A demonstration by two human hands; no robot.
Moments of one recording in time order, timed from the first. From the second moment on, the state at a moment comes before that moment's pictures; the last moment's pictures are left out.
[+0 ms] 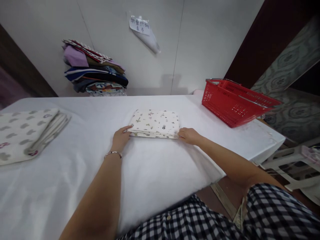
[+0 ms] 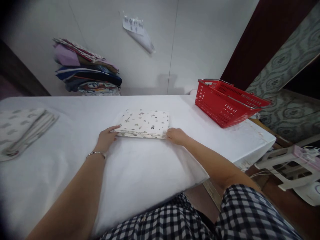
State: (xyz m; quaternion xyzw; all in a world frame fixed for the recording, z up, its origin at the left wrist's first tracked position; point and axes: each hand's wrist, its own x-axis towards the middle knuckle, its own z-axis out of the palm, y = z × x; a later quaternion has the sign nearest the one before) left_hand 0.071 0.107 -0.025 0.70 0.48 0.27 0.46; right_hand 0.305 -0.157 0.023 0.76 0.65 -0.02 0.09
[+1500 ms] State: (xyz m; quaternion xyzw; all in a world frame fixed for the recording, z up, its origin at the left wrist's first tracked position) left_hand 0.077 0.083 -0.005 0.93 0.26 0.17 0.20; right_hand 0.279 -0.140 0.016 0.77 0.64 0.03 0.06
